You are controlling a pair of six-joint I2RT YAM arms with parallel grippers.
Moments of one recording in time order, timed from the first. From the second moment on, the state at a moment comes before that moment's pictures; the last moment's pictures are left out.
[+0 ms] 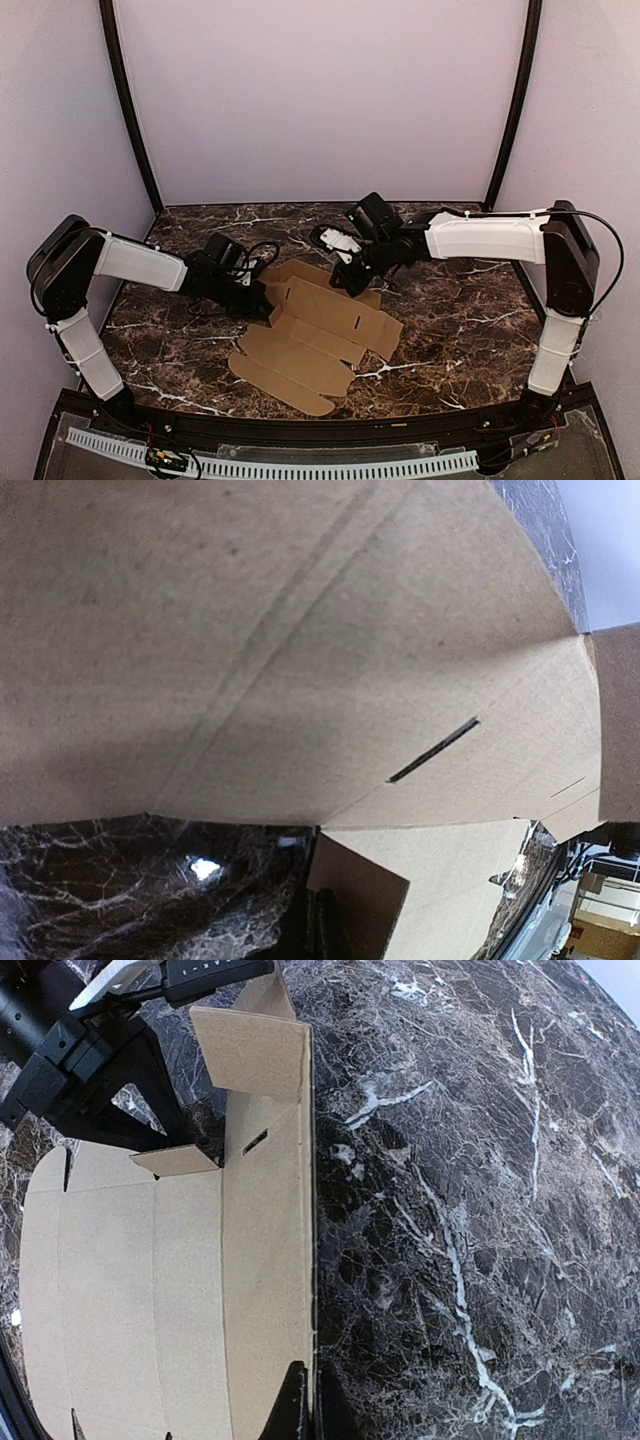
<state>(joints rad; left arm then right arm) -0.57 1.74 0.87 -0.11 0.43 -0.58 0.85 1.85 1.39 -0.44 -0.18 -0.10</state>
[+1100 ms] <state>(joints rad) -0.69 1.76 0.83 0.00 0.42 -0.64 0.86 1.90 1.39 -0.45 -0.09 -0.09</state>
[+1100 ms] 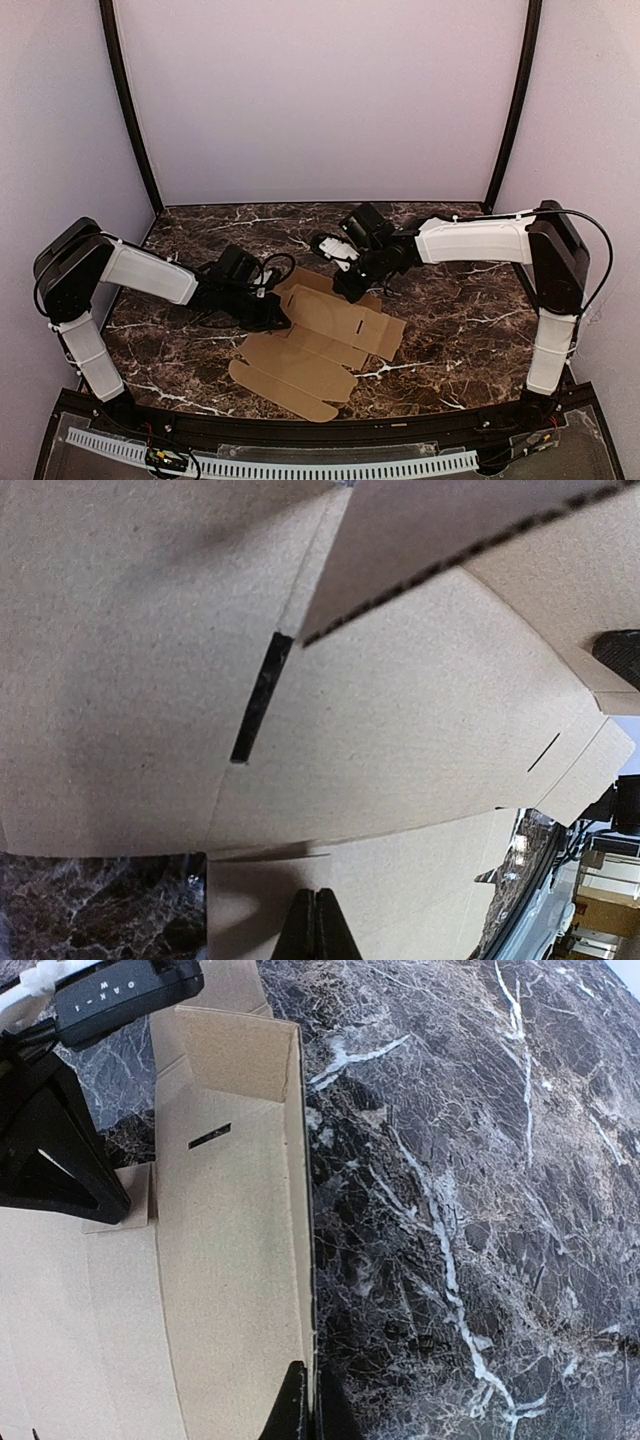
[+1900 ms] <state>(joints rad) -0.73 1.74 0.86 -0.07 0.30 -0.62 0.87 1.91 1.40 -0.45 -0.08 -0.10</state>
